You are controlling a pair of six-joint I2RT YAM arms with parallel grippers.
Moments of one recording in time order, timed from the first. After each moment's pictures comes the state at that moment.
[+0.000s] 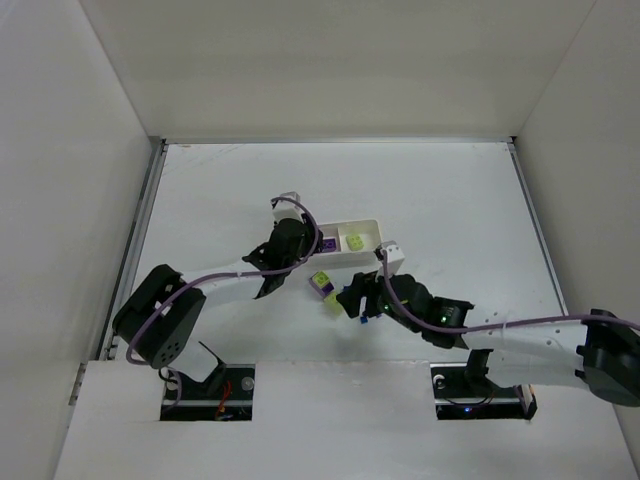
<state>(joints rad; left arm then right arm) -0.69 1.49 0.66 0.38 -0.32 -0.64 1.09 1.07 0.49 0.14 0.34 0.68</state>
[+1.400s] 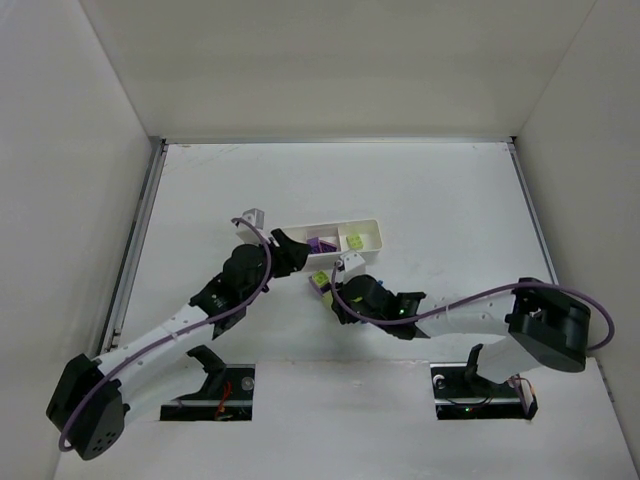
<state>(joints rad) -0.70 0.91 0.45 0.17 -0.21 -0.77 1.14 1.46 0.63 0.12 0.34 0.48</state>
